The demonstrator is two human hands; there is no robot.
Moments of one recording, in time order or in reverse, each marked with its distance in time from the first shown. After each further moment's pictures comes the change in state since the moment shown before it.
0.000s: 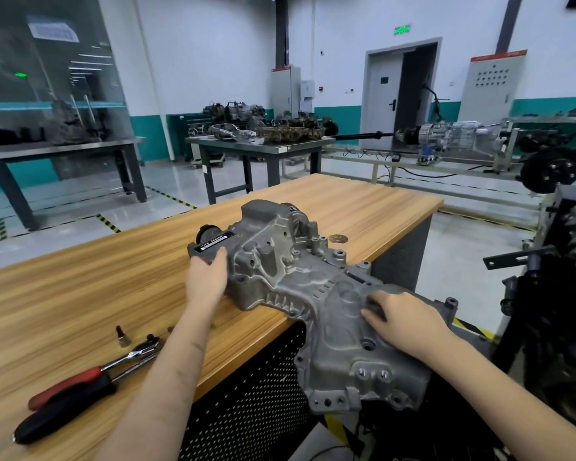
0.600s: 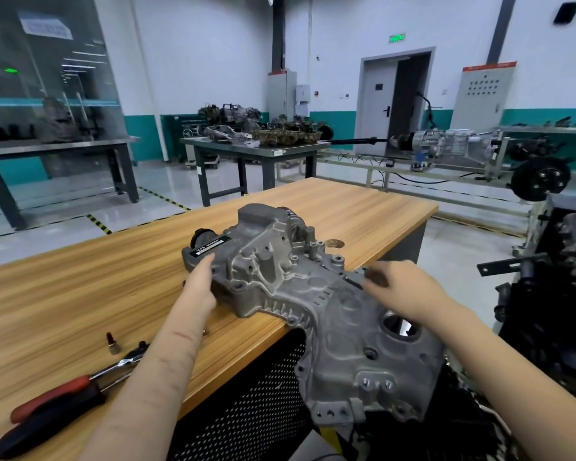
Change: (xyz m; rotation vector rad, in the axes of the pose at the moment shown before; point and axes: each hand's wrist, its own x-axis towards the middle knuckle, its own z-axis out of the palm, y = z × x) left_hand 0.023 -0.002 0.009 -0.656 -0.214 -0.423; right_hand 0.032 0.004 -0.034 0.128 0.057 0.020
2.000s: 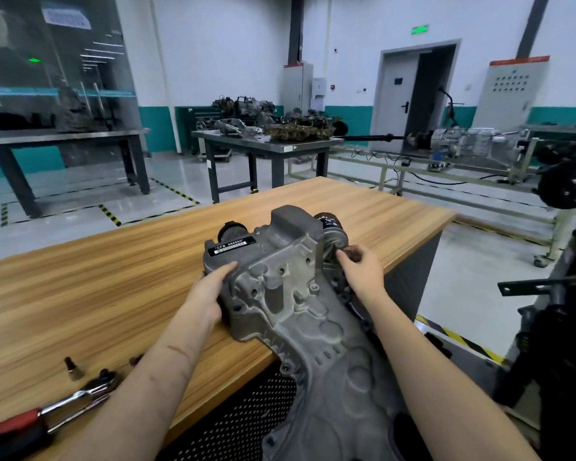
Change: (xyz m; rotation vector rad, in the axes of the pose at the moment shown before) left_hand -0.001 -0.010 0.041 0.064 0.011 -0.022; right_hand 0.134 0.018 0.088 0.875 0.300 0.241
